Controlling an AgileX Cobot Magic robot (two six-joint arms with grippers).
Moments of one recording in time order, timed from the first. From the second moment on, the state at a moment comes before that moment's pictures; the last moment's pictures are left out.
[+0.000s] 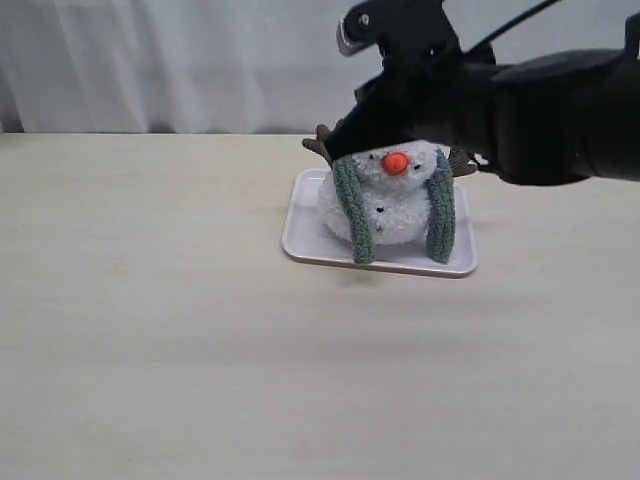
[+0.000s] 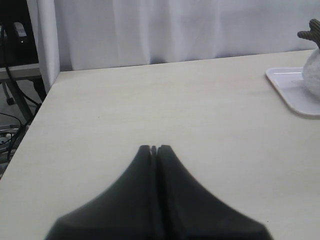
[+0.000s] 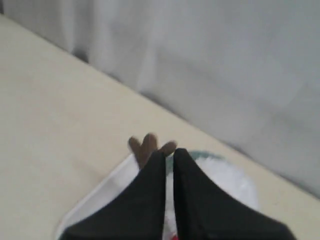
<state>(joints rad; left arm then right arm) -0.07 0.00 0.00 -0.04 0.33 0.11 0.57 1.63 -1.12 1.53 -0.21 -1.75</state>
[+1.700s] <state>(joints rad) -0.07 0.00 0.00 -0.04 0.34 0.11 0.51 2.23 -2.21 -0.30 1.08 0.12</state>
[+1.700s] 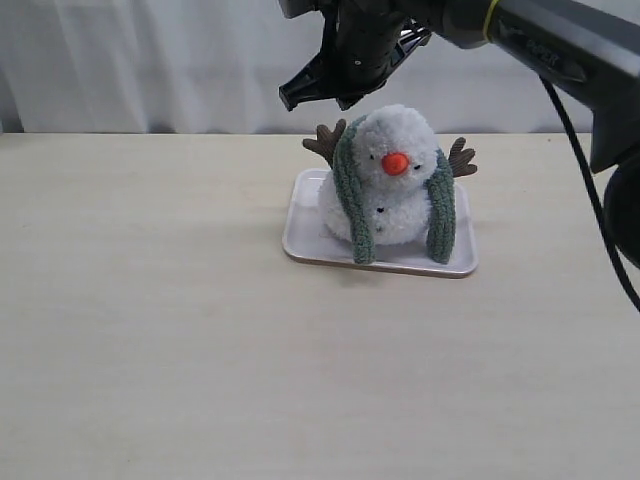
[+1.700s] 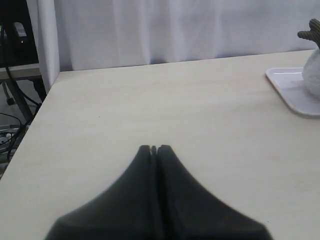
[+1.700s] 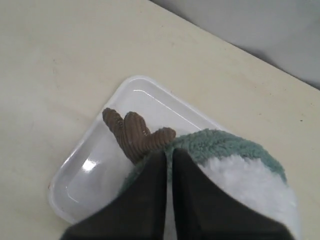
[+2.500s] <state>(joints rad) -0.07 0.00 0.00 -0.04 0.34 0.11 0.47 2.36 -2.24 -0.27 1.09 0.12</state>
